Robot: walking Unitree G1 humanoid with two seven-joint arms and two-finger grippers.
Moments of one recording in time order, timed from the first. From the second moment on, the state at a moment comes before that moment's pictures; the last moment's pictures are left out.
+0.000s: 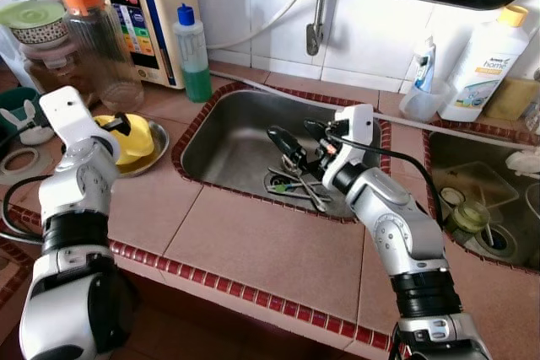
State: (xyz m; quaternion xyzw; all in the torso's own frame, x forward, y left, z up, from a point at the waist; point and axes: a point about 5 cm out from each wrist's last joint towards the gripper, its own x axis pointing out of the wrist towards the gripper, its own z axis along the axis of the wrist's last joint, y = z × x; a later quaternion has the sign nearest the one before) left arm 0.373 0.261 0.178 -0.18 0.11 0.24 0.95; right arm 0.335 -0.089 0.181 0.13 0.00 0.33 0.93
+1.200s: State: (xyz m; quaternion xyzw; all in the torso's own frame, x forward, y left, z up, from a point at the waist) left arm 0.376 0.262 0.156 -0.27 0.13 0.26 0.92; right arm 0.336 -0.091 0.181 0.13 -0.01 0.32 0.94
